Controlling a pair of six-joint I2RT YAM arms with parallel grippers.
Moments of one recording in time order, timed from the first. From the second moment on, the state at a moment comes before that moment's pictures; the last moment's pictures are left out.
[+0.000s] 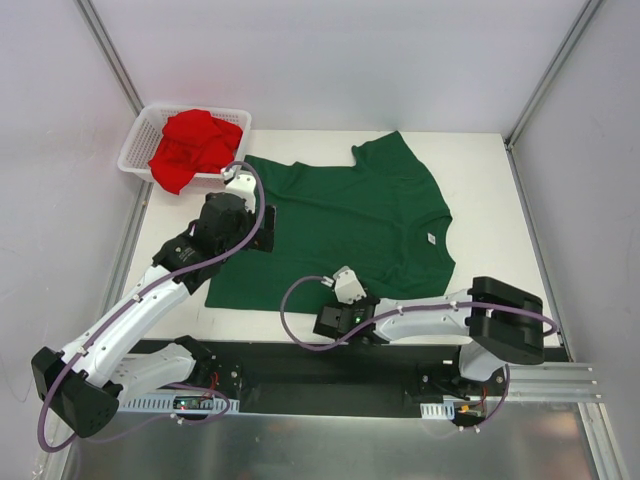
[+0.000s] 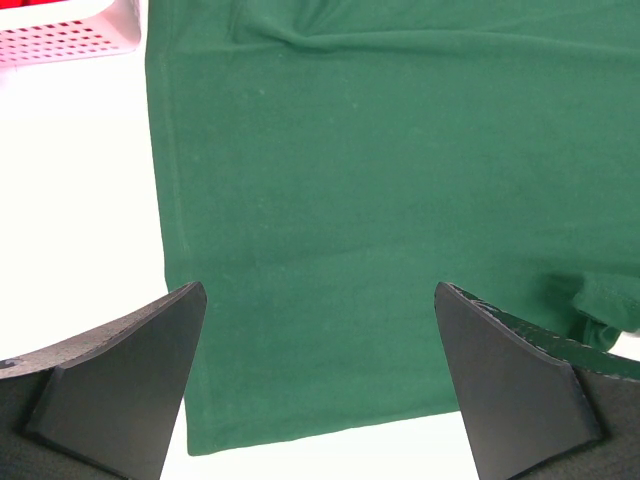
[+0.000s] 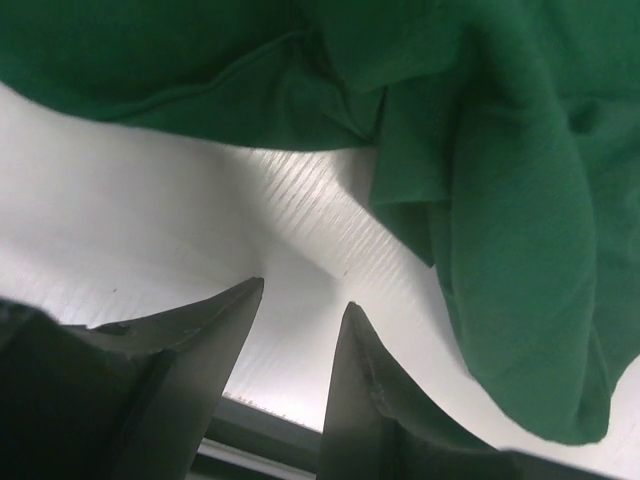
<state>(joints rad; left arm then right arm) -0.59 0.99 0.95 -0.55 -0.30 -0.19 1.38 1.61 0.85 -0.71 0.69 0.84</state>
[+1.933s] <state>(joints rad) -0.57 1.02 0.95 -0.55 -0.30 -0.17 1.06 1.48 0.70 -0.36 0.53 0.47</state>
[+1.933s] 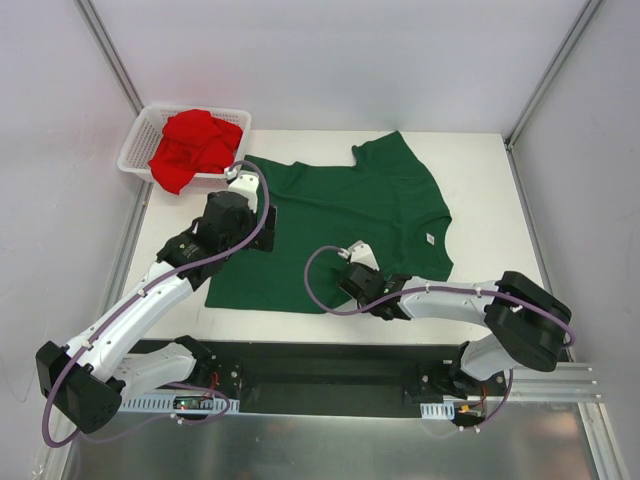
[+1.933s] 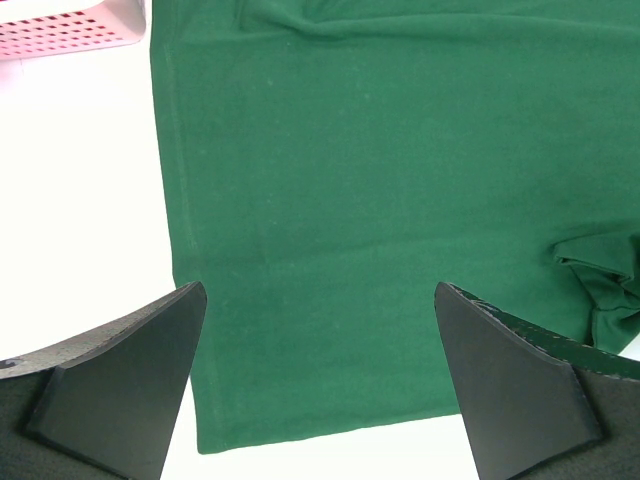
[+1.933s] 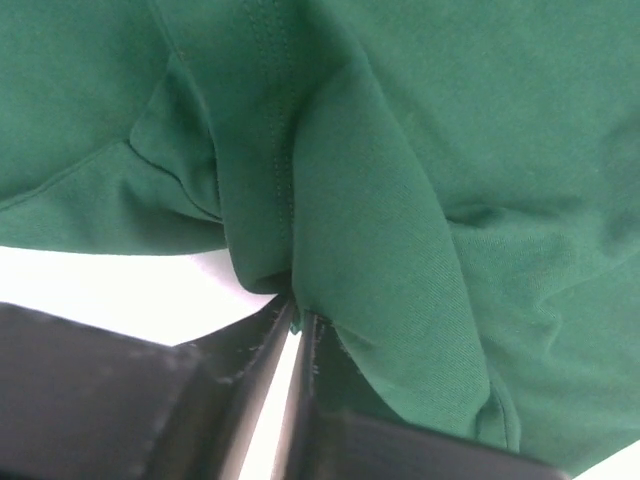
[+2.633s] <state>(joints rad) -0.57 1.02 0.94 -0.55 -0.30 -0.18 1.11 1.22 0.75 -0.65 0.58 0.56</state>
